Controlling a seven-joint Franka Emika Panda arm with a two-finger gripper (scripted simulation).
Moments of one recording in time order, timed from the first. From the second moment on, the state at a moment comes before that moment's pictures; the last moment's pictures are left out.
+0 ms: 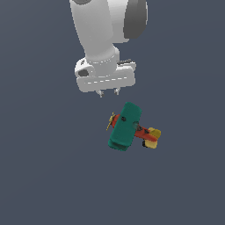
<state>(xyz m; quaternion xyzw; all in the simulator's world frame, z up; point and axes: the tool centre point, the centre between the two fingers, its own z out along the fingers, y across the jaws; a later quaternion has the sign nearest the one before) -0.042 -0.013 0.294 -1.00 -0.02 0.02 0.07</state>
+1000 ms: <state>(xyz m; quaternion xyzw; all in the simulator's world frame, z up) -0.024 -0.003 0.244 -0.97 -0.01 0.05 0.22</state>
